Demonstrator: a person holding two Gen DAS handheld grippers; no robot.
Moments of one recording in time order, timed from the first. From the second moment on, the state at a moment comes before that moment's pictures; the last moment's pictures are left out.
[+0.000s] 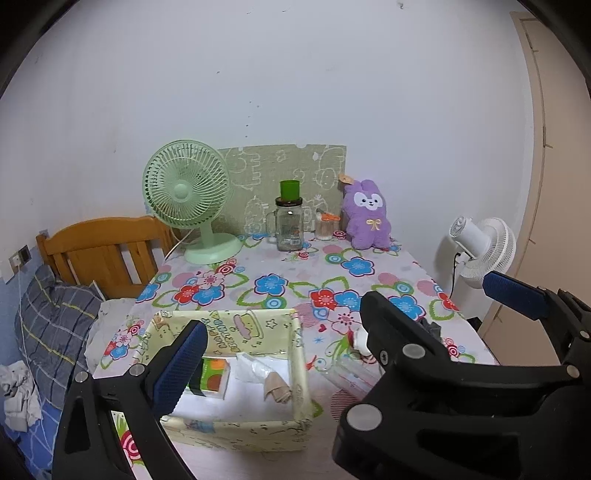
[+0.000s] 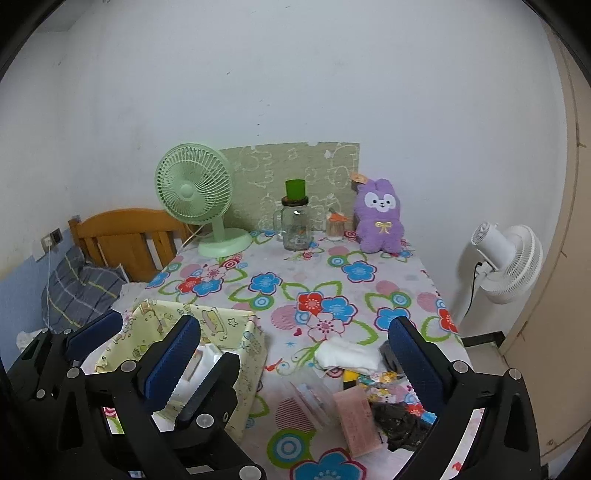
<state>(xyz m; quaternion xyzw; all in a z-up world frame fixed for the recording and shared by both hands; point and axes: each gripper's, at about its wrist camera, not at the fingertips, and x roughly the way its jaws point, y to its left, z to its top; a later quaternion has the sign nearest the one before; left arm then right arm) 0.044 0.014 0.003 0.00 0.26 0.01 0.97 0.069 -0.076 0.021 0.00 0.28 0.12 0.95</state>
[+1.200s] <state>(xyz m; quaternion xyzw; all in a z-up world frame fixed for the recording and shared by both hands) 0.051 -0.078 -0.069 0.00 0.30 -0.05 0.95 0.061 -0.166 -0.051 0.02 0.32 0.07 0.95</state>
